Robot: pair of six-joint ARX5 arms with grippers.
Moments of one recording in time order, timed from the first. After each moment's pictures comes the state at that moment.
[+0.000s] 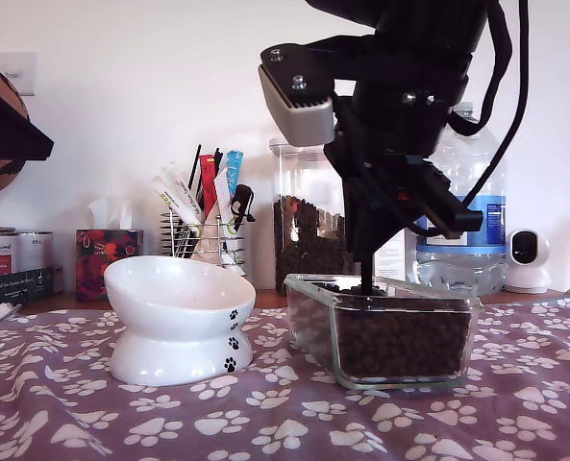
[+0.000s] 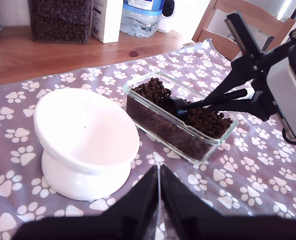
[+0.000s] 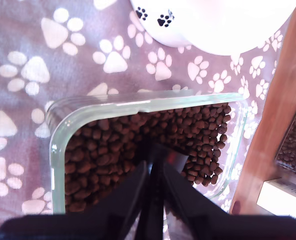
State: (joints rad) left arm -0.44 0.52 0.29 -0.09 0.36 -0.19; right arm 0.82 1.52 1.00 -0.46 0.30 -1.18
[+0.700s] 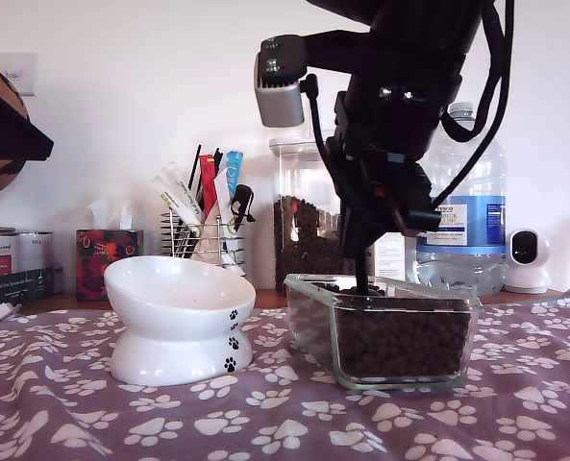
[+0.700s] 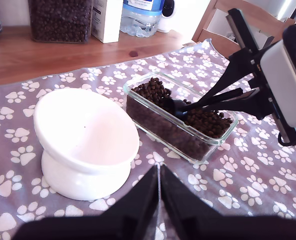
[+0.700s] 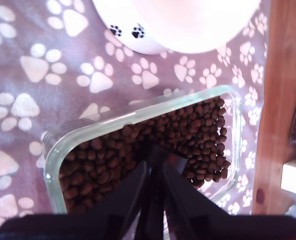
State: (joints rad) left arm -0.44 0.52 0.29 -0.09 0.36 -0.19; right arm 0.82 1.52 1.00 -0.43 0.30 -0.95
